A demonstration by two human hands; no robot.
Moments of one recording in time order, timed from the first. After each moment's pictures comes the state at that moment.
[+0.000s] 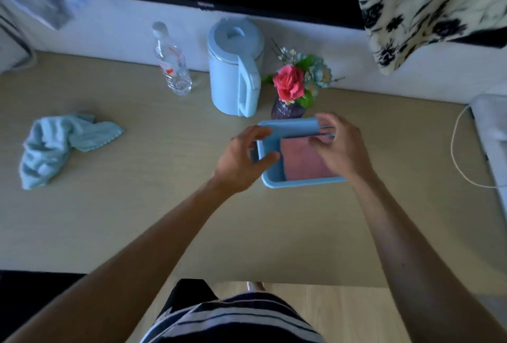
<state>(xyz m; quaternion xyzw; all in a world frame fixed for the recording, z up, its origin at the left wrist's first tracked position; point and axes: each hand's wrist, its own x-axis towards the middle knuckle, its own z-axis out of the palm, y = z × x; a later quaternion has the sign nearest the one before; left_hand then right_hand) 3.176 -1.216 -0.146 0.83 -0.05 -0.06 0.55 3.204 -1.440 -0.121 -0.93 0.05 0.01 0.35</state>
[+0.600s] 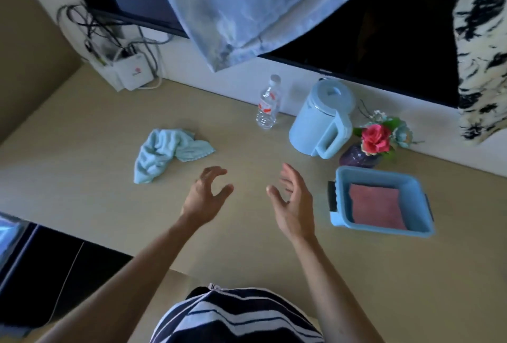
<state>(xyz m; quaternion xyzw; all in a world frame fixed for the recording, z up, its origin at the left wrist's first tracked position) 3.102 -0.962 -0.183 0.89 0.12 0.00 0.44 3.118 -1.173 -0.132 -0.86 -0.01 0.02 0.52</state>
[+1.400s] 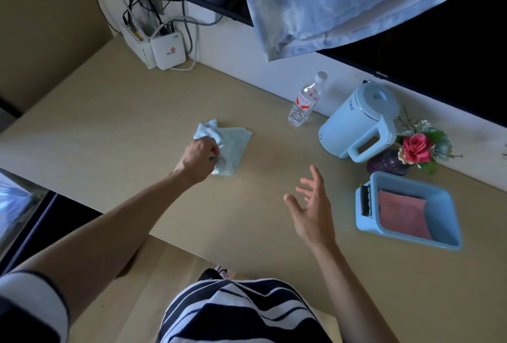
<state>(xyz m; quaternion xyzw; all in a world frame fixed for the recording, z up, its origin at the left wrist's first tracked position) 3.139 -0.837 -0.202 0.94 0.12 0.00 0.33 3.093 -1.124 -0.137 -0.89 -0.02 0.07 0.45</state>
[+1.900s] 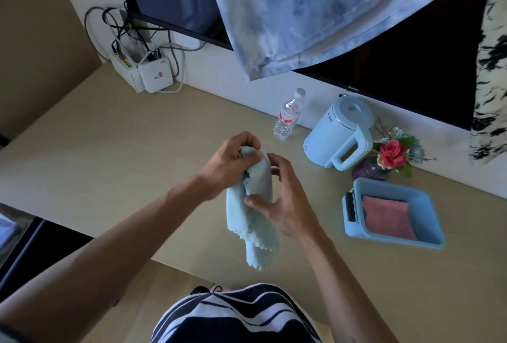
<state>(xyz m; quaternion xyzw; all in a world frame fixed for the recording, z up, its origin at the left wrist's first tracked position) 3.123 -0.923 -0.066 0.74 0.00 -0.03 0.67 3.107 -1.095 -0.073 -0.85 -0.16 0.12 0.49</state>
